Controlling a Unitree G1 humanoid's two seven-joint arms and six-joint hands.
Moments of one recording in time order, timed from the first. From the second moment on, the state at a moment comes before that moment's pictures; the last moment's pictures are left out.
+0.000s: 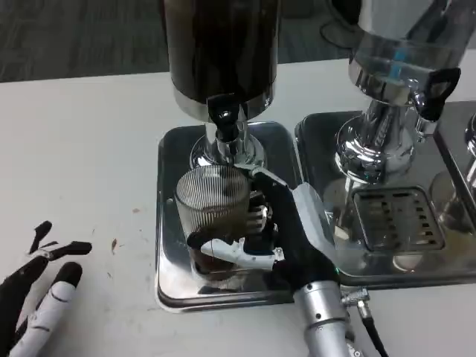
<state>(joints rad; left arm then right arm) 0.36 0.39 0.19 0.33 0.13 -0.68 -0.03 -0.22 0.05 0.36 0.66 -0.49 -0.44 -0.49</state>
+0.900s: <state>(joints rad) 0.29 0.46 0.14 0.35 0.25 -0.69 -0.06 -0.08 0.01 0.36 0.50 -0.54 -0.47 -0.55</state>
